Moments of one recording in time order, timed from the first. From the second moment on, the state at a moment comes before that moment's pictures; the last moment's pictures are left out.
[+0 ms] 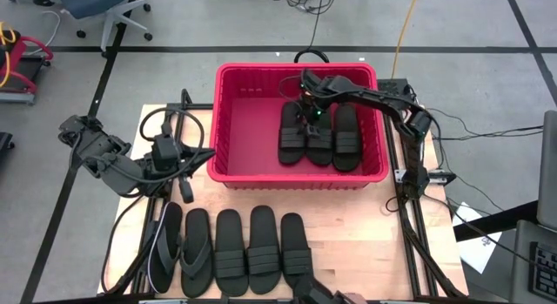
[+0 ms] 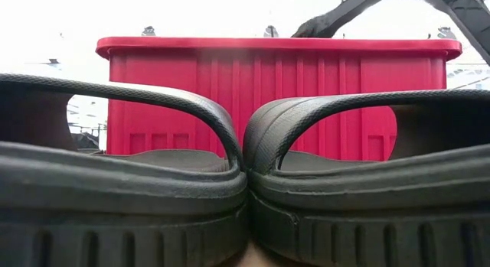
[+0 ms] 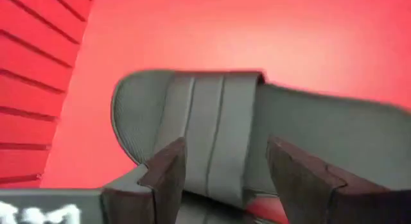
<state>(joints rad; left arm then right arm) -0.62 1.12 1.53 -0.79 -0.98 -0.32 -0.64 1.96 1.61 -0.82 -0.47 -0.67</state>
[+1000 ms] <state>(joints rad) -0.62 1.11 1.53 -0.90 -0.80 -0.27 0.13 1.07 0.99 -0.09 -0.15 0.23</state>
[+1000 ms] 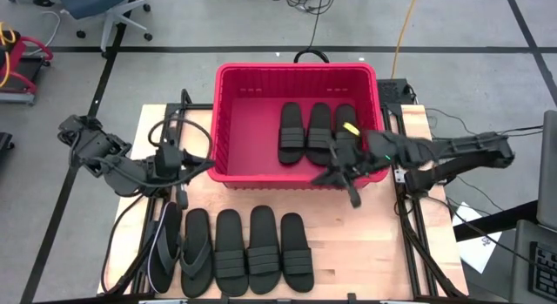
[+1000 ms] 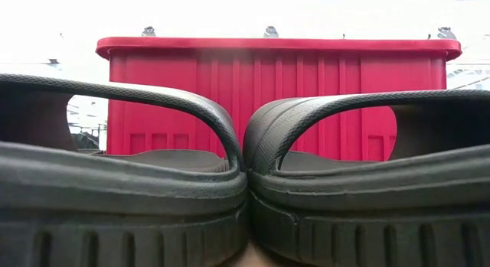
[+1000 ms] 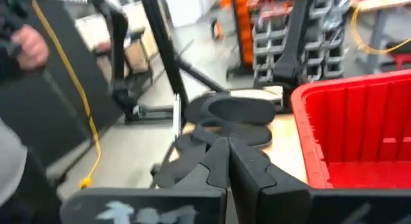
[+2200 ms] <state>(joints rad) -0.45 1.82 1.53 -0.26 0.07 -0.72 0.27 0.56 0.81 -0.43 -0.19 0.14</state>
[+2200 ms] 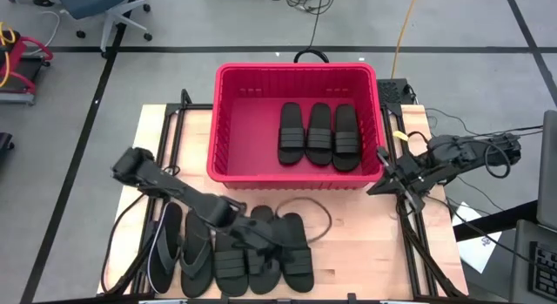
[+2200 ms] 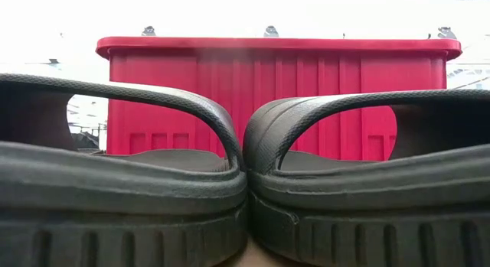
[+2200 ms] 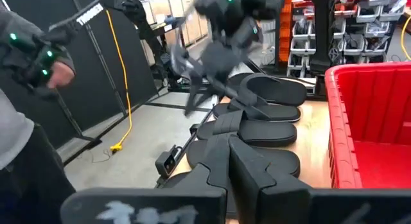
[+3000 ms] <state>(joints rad) -0.31 2.02 1.53 -0.32 0.38 -0.54 0.27 0.57 0.81 -0.43 -0.18 0.33</state>
